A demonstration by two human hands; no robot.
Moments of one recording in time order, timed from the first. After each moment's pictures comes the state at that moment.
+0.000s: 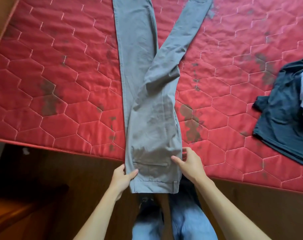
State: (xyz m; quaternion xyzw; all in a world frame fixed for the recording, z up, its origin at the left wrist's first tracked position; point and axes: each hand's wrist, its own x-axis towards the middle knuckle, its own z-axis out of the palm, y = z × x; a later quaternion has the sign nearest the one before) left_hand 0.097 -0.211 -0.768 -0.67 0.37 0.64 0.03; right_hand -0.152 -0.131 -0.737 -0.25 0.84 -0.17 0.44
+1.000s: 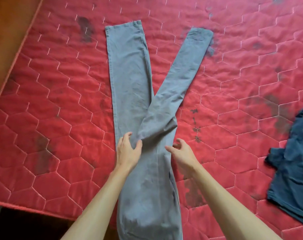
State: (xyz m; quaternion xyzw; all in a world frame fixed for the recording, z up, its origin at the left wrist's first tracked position) left_hand -0.109 -0.450 -0.726 -0.66 0.64 0.38 -0.06; right_hand -0.278 -0.360 -0.731 -0.15 0.77 -0.30 0.54
